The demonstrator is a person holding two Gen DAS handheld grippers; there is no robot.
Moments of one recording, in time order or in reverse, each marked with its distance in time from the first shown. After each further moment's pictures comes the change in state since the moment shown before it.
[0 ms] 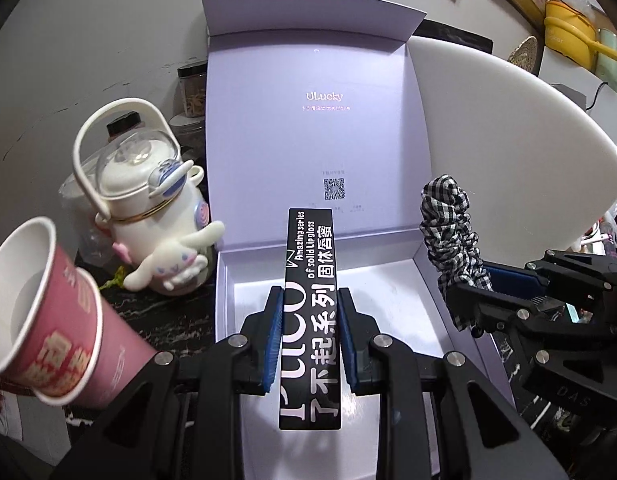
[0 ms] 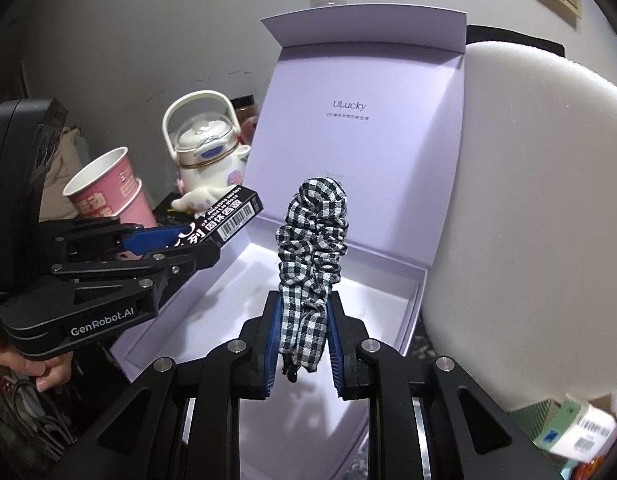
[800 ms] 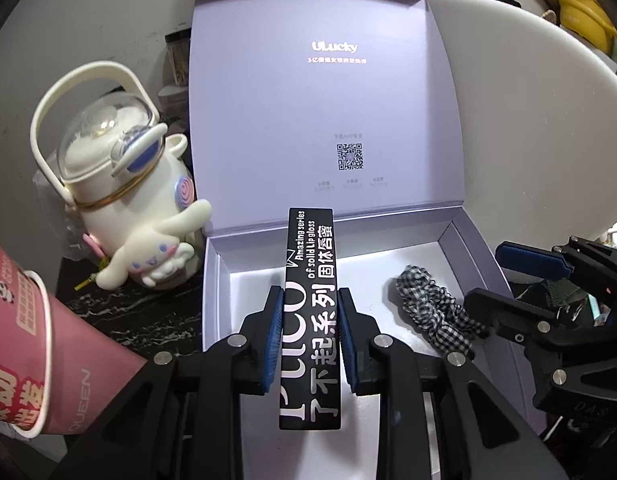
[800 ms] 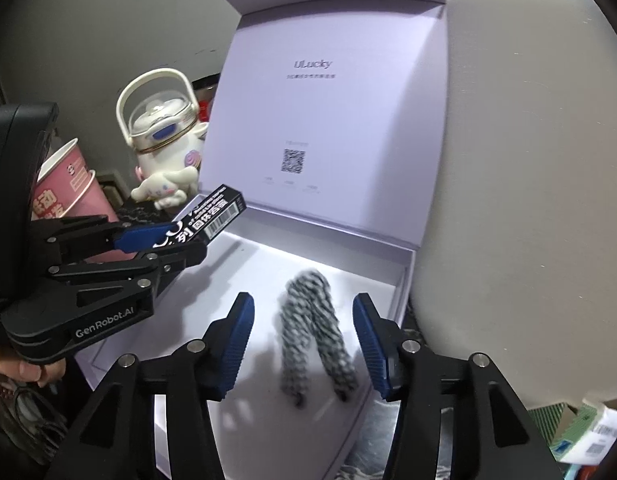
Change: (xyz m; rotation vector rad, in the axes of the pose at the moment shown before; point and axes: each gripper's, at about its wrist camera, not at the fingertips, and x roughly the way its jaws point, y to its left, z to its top) left arm 0.045 -0.001 0.007 -0.002 0.103 0.024; right arm 0.030 -0.022 -0.004 0.057 0.064 -0.039
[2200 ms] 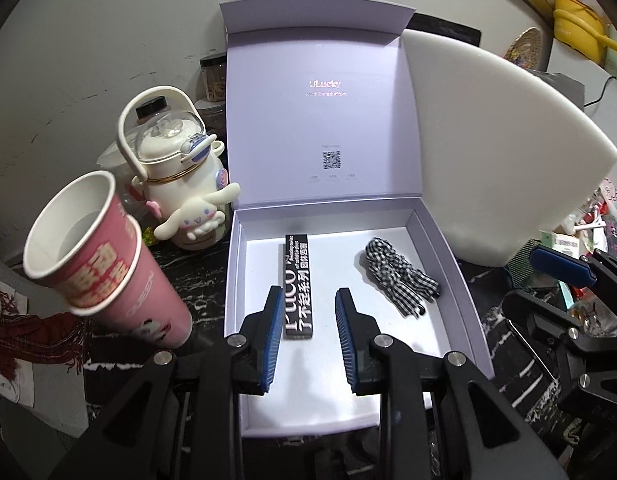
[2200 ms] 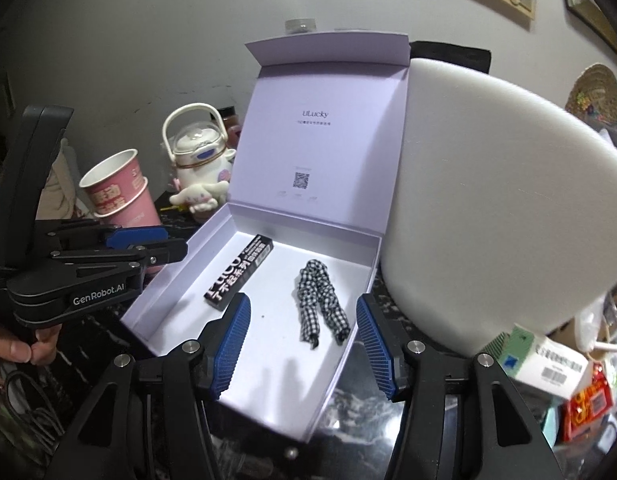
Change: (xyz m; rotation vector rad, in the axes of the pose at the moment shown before) left arm -0.095 -0.015 -0.045 -0.031 -0.053 0.046; right arm -0.094 0.019 -0.042 -0.017 -0.115 -0.042
